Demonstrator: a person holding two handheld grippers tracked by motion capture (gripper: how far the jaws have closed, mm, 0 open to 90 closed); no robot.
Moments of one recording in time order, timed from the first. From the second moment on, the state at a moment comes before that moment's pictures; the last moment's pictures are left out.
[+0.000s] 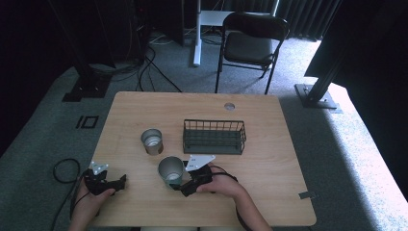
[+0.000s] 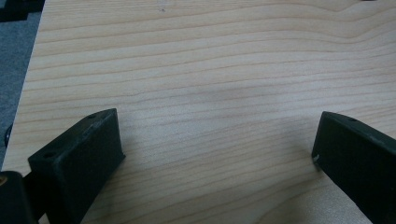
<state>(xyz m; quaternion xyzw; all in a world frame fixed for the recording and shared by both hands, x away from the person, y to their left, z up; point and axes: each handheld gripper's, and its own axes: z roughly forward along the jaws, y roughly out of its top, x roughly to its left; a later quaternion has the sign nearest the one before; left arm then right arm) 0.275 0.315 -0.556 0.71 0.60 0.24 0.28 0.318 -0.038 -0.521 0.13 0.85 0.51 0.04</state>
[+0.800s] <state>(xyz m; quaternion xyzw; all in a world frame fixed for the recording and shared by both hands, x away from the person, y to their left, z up) 0.275 0.315 -0.556 0.71 0.60 0.24 0.28 0.320 -0.030 -0.520 0.14 0.82 0.56 0.05</state>
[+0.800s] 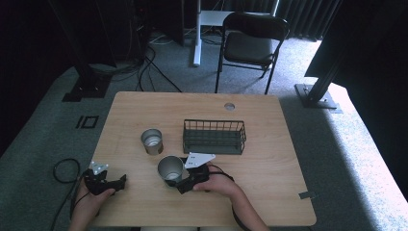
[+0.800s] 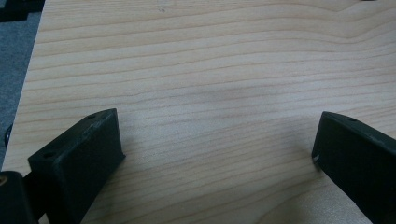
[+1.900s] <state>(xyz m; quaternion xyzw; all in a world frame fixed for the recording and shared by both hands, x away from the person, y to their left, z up) 0.275 0.315 -0.556 0.70 0.60 0.24 0.28 0.320 -0.018 -0.504 0.15 0.80 0.58 0.06</state>
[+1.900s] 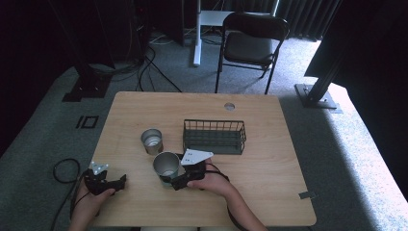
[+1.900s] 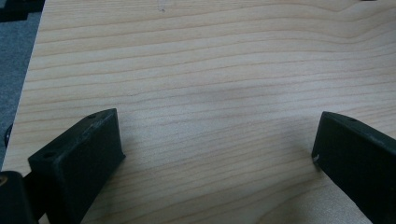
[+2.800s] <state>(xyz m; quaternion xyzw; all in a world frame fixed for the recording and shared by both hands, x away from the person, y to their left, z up) 0.275 0.315 -0.555 0.71 0.60 0.24 0.28 0.332 -0.037 -0.437 0.19 0.76 0.61 0.11</state>
